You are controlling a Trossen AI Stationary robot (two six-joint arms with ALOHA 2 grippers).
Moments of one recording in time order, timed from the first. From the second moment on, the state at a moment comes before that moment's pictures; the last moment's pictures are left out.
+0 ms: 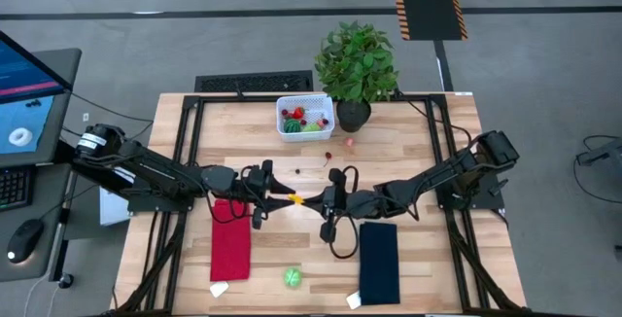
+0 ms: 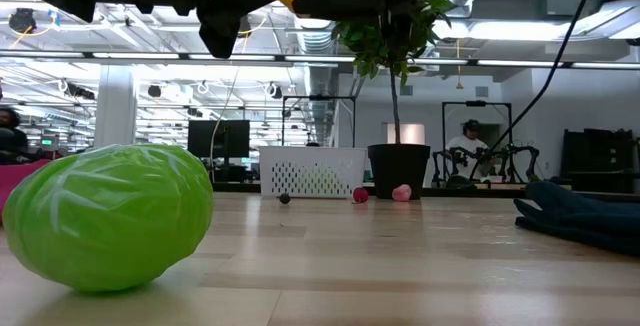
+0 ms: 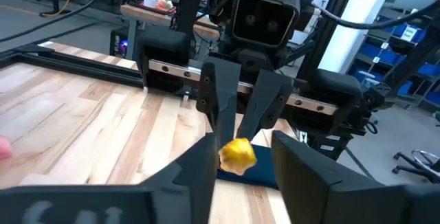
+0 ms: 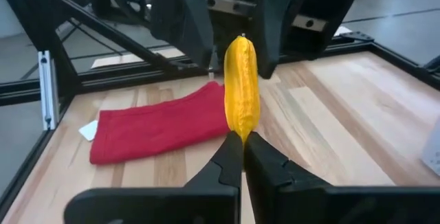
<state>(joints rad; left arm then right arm) -0.23 1.28 0.48 0.77 -0.12 -0.29 0.34 1.69 0.96 0.41 0.44 0.18</state>
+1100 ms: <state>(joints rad) -0.16 1.28 0.48 0.68 -0.38 -0.25 0.41 1.69 0.96 0.15 0.44 0.32</state>
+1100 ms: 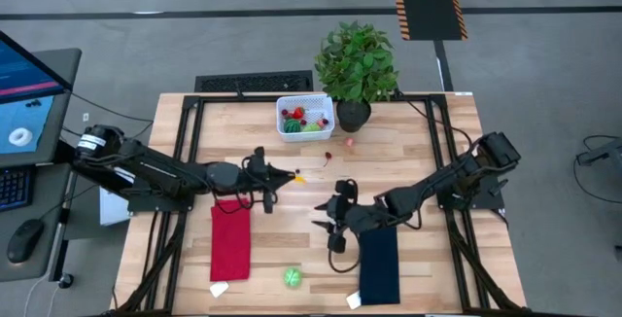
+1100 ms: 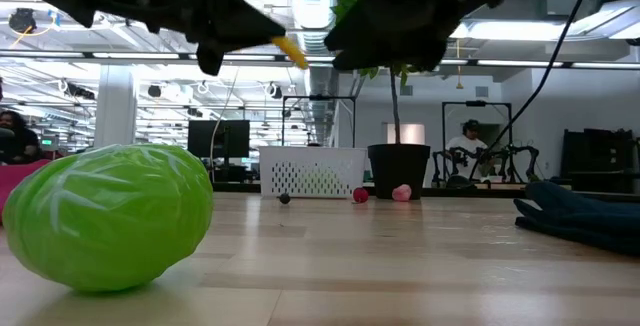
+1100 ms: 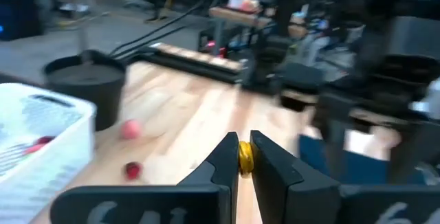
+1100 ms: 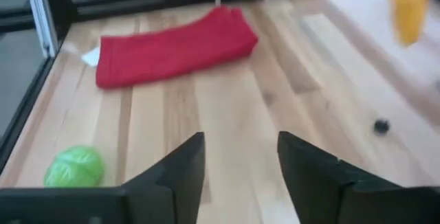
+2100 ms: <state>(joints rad) 0.59 1.32 0.60 0.41 0.03 -0.53 0.50 1.69 0.96 0.14 0.50 0.37</state>
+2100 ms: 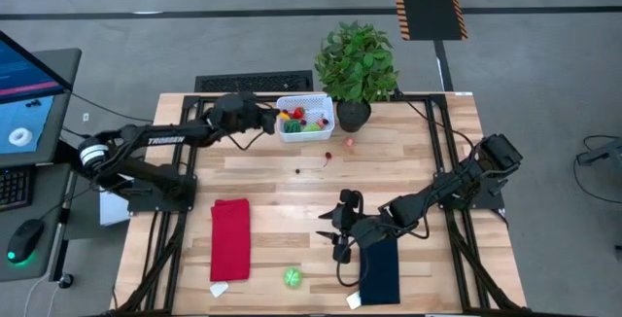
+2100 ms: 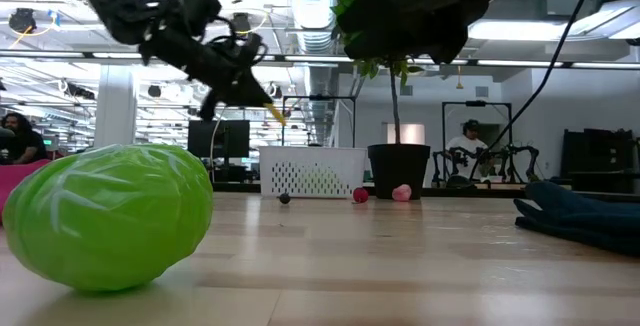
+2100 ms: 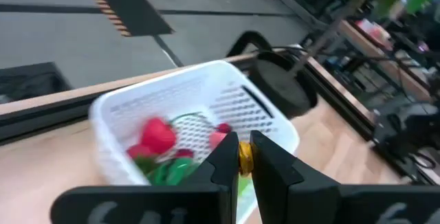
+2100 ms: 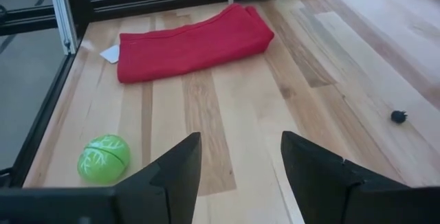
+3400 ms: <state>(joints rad) 0.33 1.35 1.00 -0.12 -0.17 -0.26 0.47 1.69 0.91 0.00 0.56 0.48</state>
